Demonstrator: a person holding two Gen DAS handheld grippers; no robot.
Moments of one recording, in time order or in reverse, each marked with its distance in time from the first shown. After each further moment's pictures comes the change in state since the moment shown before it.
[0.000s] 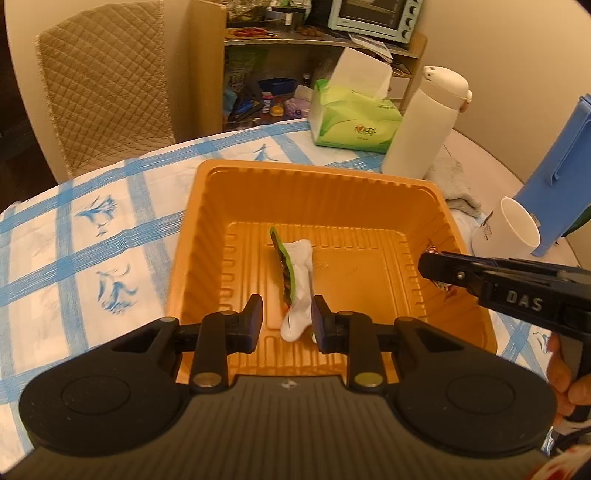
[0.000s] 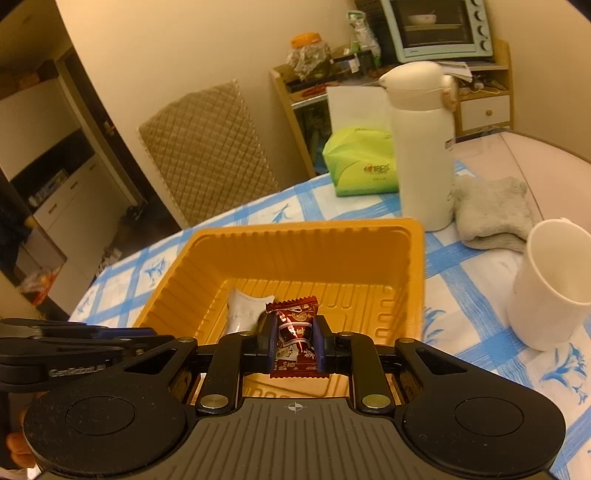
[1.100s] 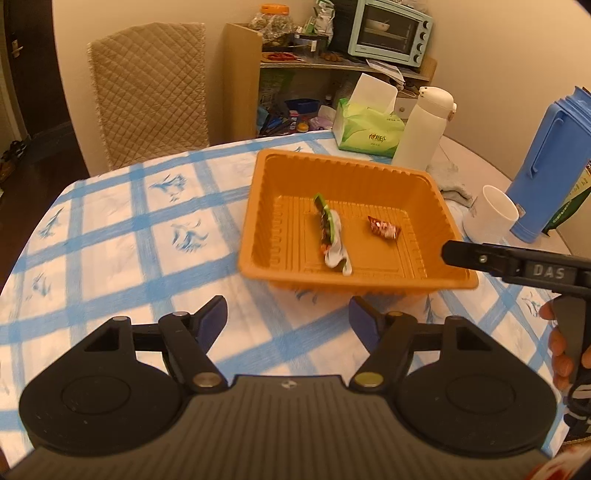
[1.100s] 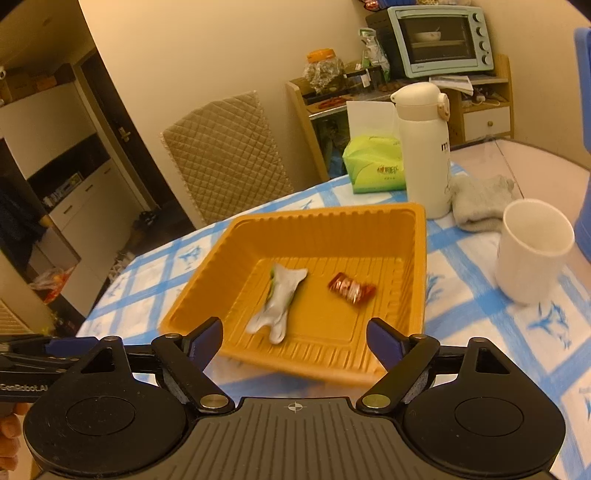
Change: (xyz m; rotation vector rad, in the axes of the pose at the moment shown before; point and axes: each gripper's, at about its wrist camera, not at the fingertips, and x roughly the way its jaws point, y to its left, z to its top) left arm -0.105 0.019 -0.081 -0.032 -0.083 0.060; right arm -0.068 0.029 -0.044 -0.009 -0.043 0.037
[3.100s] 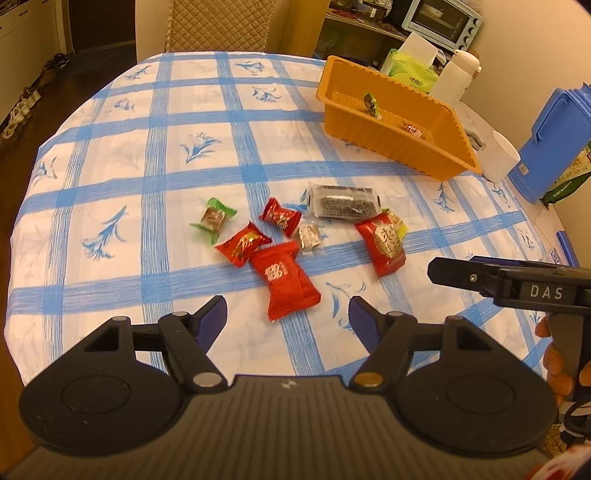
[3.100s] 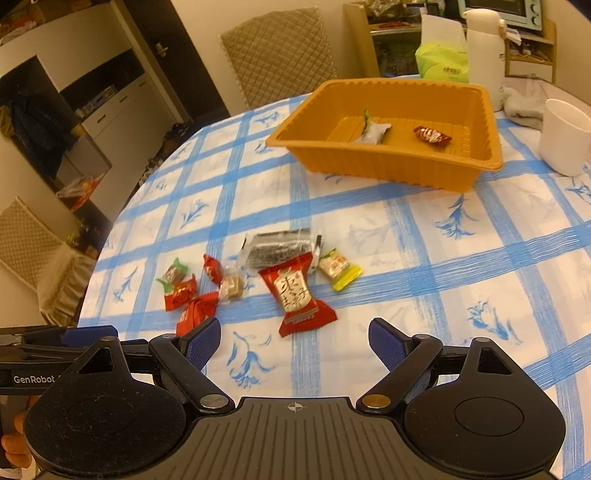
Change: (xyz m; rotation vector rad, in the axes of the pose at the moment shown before) left arm -0.084 0.036 -0.162 -0.218 0.119 0.029; right arm -0.042 0.089 -0.132 -0.103 0.256 0.053
